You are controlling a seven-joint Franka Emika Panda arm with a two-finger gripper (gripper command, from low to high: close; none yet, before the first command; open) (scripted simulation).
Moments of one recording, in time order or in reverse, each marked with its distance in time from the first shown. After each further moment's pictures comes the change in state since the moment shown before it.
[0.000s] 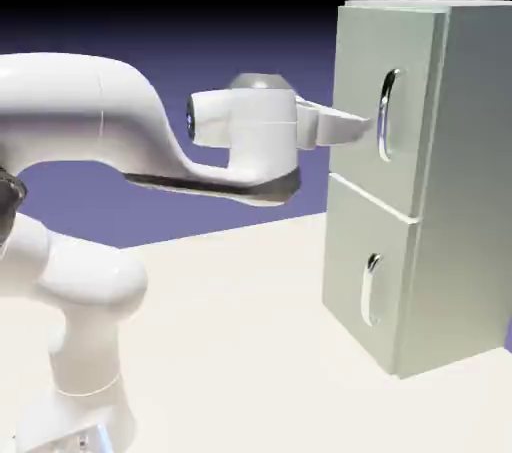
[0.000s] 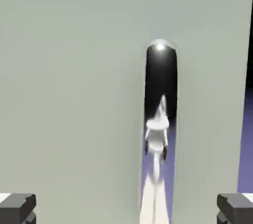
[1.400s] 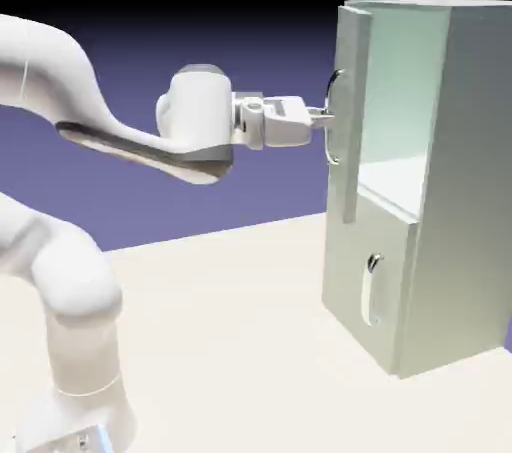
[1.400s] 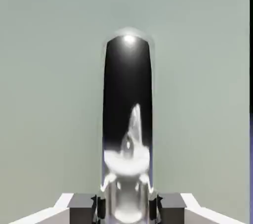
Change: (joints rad) arm -0.744 0.076 0.858 -0.196 0.526 -0.282 0.175
